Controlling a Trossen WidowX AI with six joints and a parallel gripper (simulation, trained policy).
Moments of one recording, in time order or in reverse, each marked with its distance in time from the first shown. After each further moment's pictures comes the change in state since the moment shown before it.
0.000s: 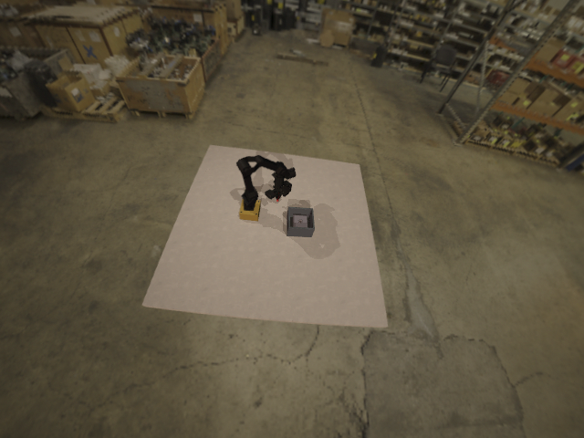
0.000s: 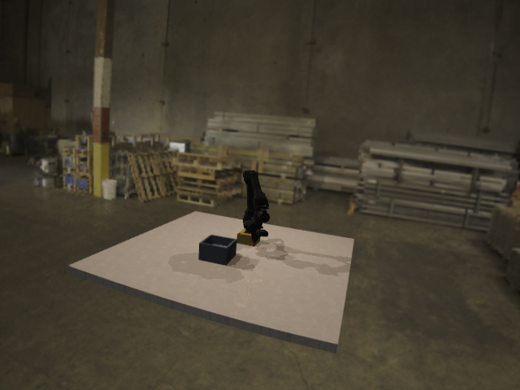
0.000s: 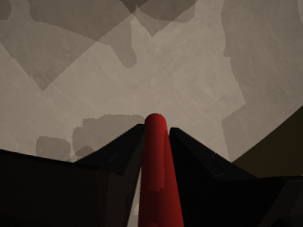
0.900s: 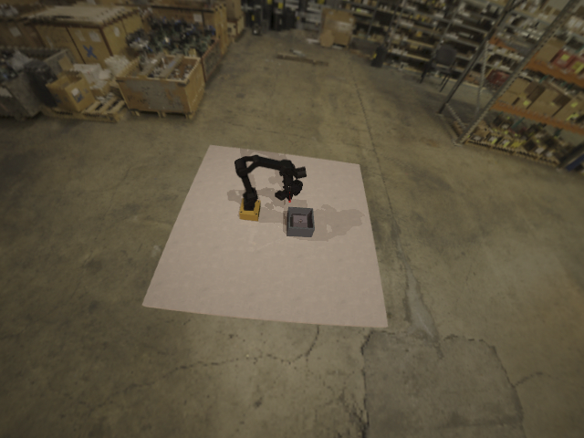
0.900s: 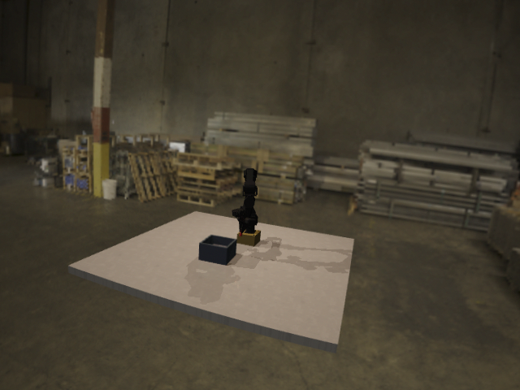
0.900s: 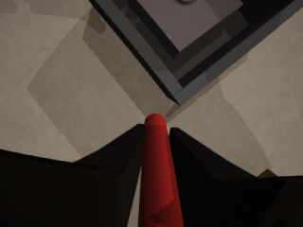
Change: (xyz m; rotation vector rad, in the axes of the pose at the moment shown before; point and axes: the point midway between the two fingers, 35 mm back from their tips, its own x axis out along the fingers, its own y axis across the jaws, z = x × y) arm -0.063 0.006 0.095 -0.025 -0.140 0.081
